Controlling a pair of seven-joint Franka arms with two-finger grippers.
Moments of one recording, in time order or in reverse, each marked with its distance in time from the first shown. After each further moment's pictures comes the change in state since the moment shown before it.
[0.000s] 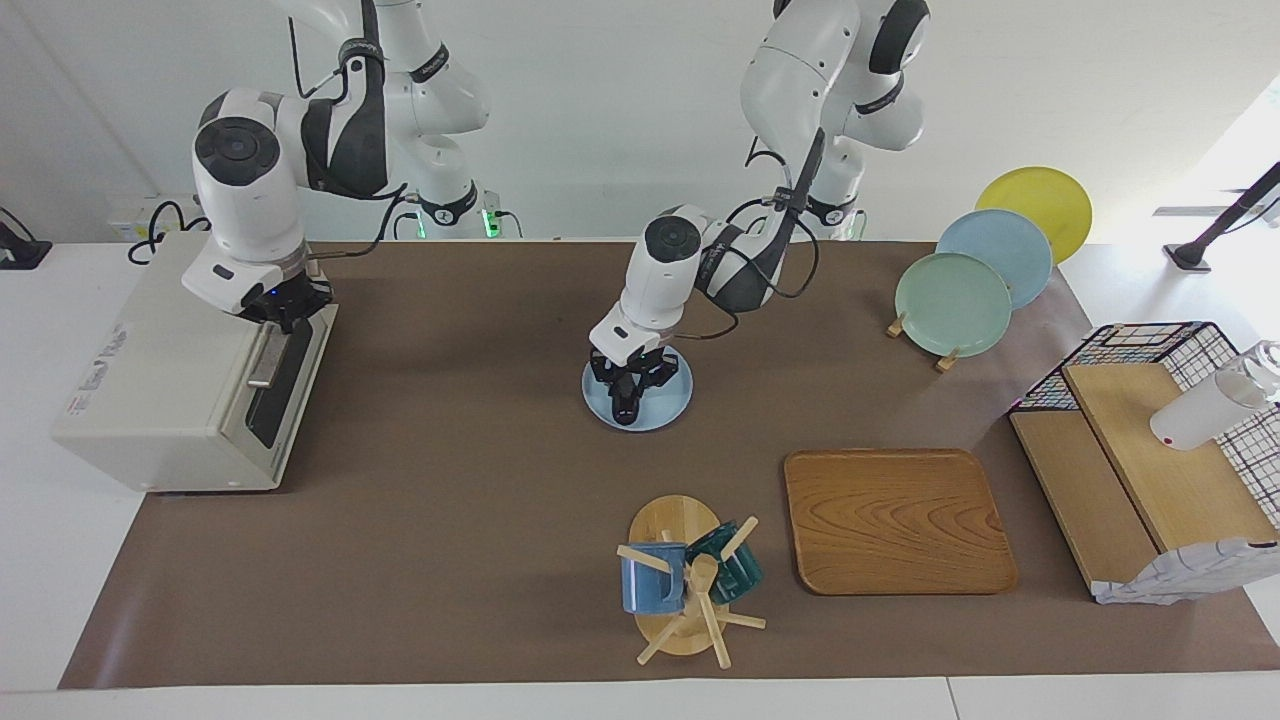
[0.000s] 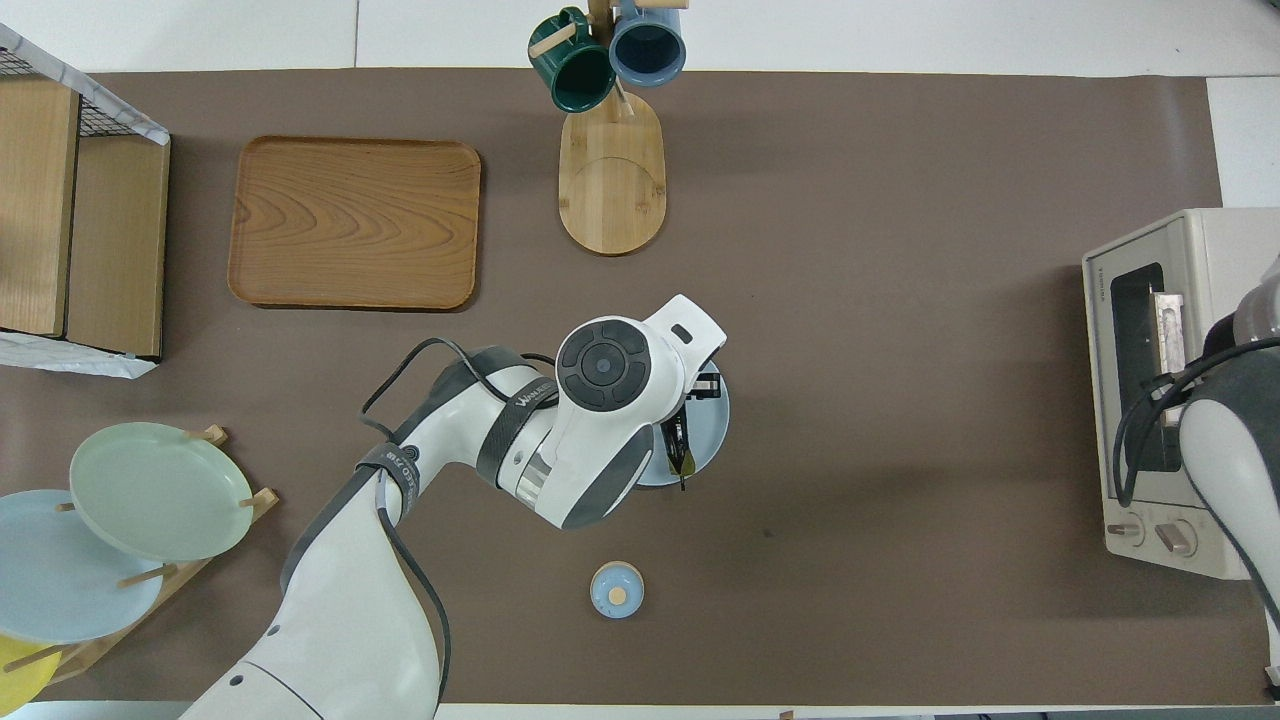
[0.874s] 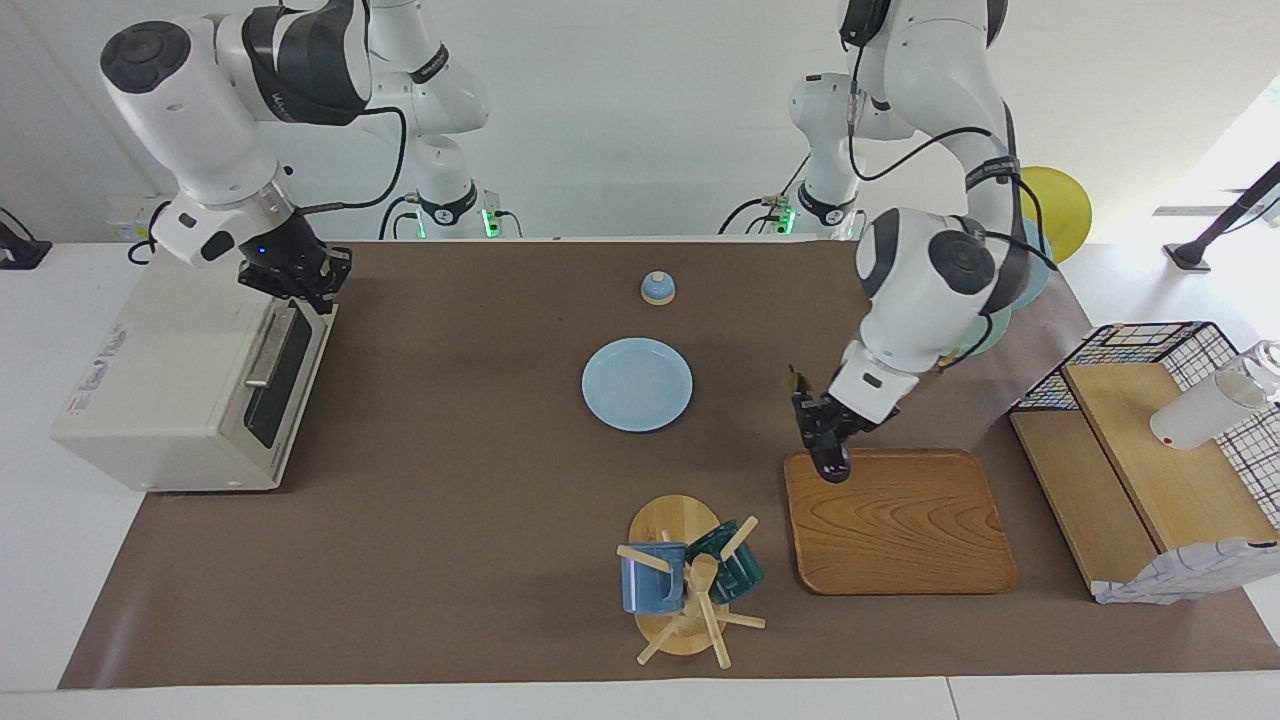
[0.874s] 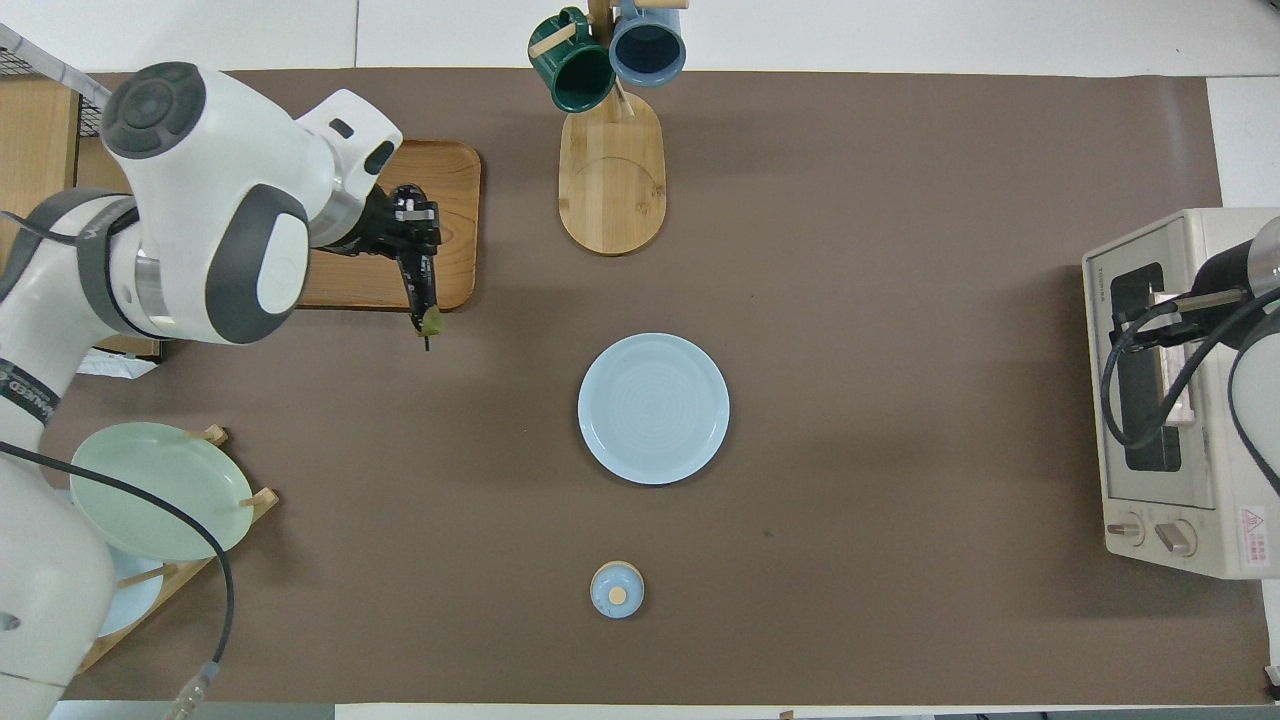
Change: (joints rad) left arm 0.507 -0.051 0.025 0.195 0.024 -0.326 0.423; right arm 0.004 0.072 0.014 0.126 0.178 -0.006 0.096
